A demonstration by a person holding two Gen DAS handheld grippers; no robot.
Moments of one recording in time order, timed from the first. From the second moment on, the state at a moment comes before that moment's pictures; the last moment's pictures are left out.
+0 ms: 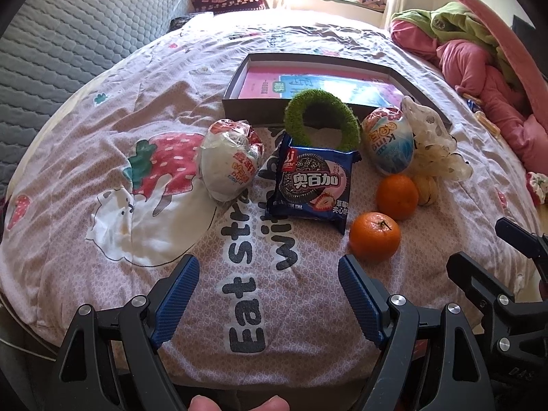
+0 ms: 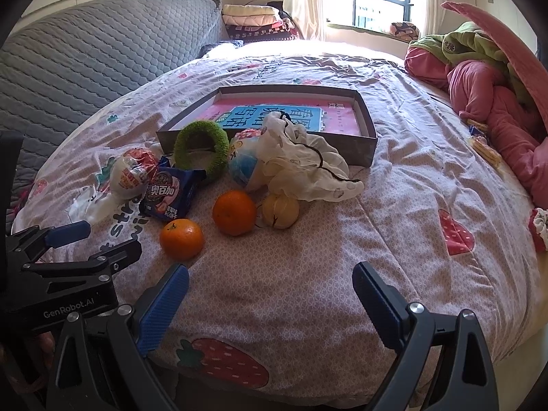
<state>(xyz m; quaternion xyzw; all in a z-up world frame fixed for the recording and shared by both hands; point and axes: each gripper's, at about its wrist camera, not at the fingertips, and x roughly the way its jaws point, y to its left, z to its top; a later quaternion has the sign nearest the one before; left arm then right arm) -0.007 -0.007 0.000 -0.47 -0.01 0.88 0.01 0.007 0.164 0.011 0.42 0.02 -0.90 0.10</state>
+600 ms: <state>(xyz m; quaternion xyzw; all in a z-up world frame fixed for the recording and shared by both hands) -0.036 -0.024 0.013 -0.46 -0.02 0.89 -0.01 -0.018 0.175 0.020 0.41 0.03 -0.91 0.09</state>
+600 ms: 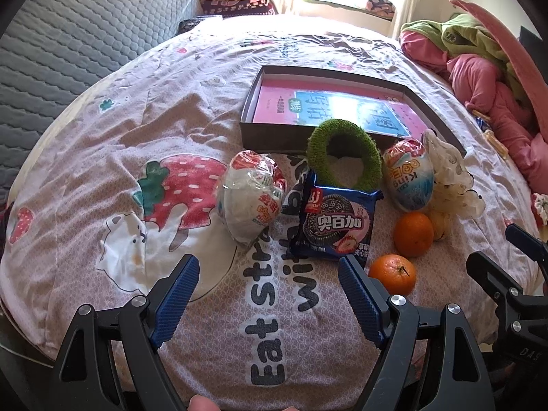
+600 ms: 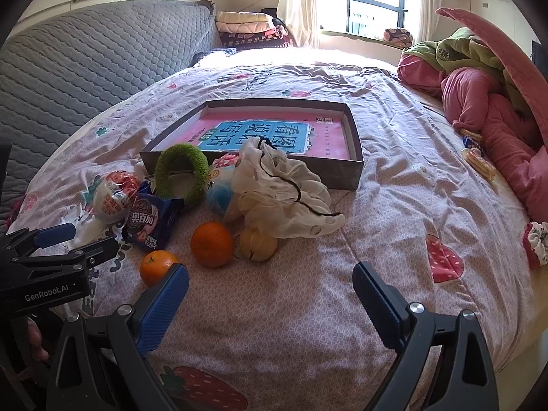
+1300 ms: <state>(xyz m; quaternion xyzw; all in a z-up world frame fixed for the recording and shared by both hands) -0.083 -0.054 0.009 -0.46 -0.04 0.88 -0.01 -0.062 0.173 0.017 0.41 0.04 -0.90 0.09</state>
